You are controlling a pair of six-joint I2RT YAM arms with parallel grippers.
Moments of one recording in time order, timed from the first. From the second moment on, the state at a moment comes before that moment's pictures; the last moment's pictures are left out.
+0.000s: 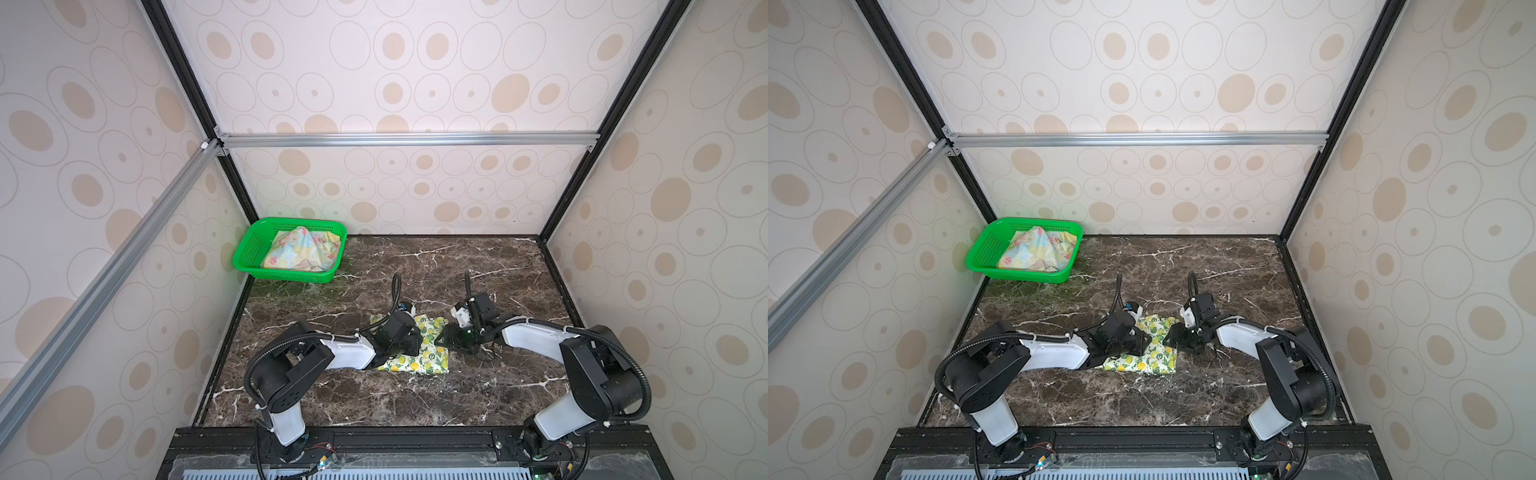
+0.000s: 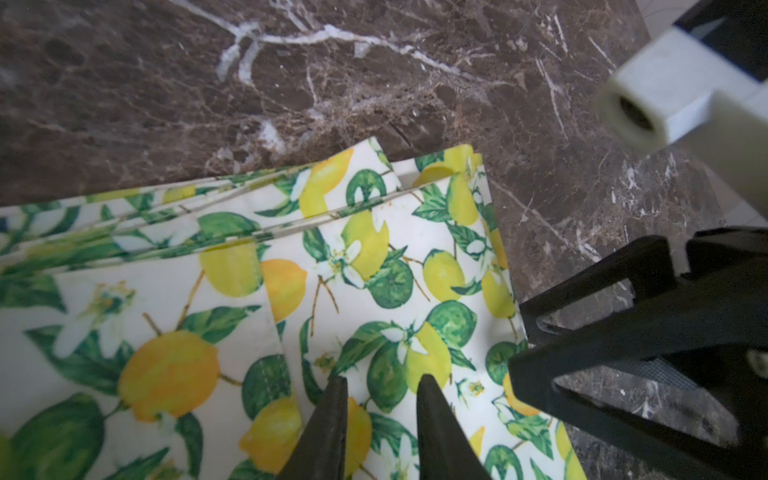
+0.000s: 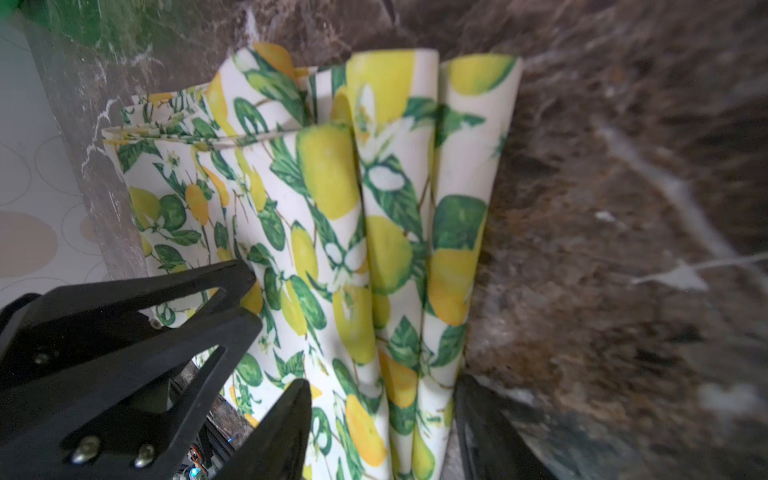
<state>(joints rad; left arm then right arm) -0.87 1.75 0.79 0.21 0.01 -0.65 0.41 1.57 0.74 -0.29 -0.47 0.60</state>
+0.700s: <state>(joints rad) -0.87 1.79 0.80 0.24 0.04 -0.66 0.40 1.60 0.72 -0.19 -0.46 0.63</state>
